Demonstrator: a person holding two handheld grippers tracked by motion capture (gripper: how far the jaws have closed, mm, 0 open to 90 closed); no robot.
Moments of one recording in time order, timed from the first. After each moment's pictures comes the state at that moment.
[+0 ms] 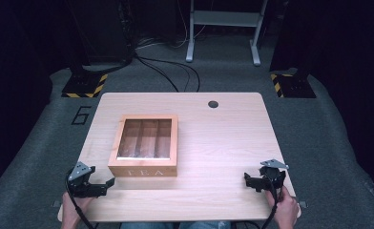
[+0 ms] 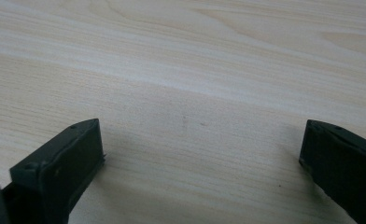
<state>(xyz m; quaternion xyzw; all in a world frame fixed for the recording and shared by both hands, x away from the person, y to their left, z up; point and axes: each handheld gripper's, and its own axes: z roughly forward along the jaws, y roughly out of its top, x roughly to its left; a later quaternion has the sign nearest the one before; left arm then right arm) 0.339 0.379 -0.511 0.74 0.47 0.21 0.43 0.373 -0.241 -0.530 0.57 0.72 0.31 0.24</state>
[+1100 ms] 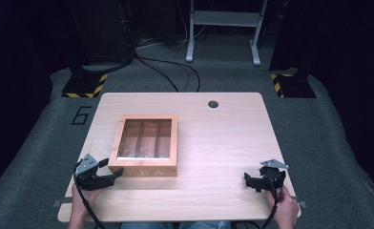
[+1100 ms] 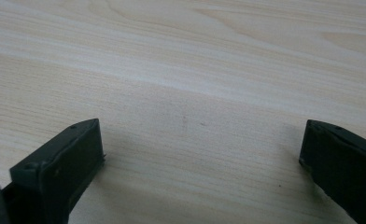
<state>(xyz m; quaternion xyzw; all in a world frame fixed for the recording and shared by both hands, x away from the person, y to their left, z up) 0.355 0.353 -0.498 0.75 0.42 0.21 0.47 0.373 -0.241 -0.531 0.57 0.72 0.31 0.24</state>
